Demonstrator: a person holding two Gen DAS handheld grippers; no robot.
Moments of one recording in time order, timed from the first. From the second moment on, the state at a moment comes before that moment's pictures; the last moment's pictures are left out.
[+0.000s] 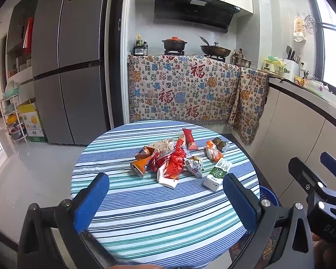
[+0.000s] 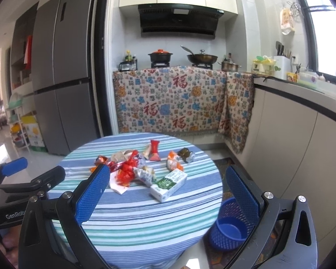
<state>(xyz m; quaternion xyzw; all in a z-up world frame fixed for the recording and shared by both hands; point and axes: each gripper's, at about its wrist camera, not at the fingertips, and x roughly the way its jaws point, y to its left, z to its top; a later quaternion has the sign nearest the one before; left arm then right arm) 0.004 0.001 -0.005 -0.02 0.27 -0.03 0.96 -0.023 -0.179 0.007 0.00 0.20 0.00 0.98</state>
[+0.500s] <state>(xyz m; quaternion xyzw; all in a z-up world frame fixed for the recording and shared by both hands) 0.016 0.009 -0.029 -0.01 0.30 -0.02 0.95 -0.027 -0.189 -0.009 0.00 0.21 -0.02 0.98</state>
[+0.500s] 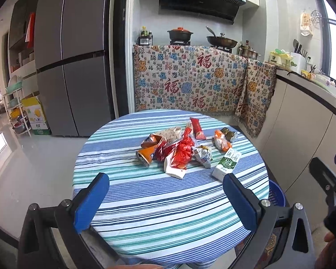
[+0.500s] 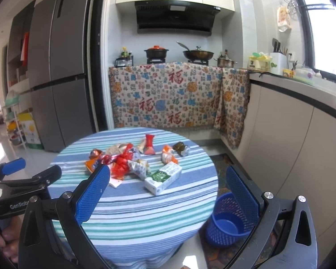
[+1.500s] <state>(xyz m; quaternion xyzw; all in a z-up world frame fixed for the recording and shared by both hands) 0.160 0.010 -0.202 0.01 0.49 0.01 0.87 0.148 -0.198 -0.181 0.08 0.40 0.03 0.91</state>
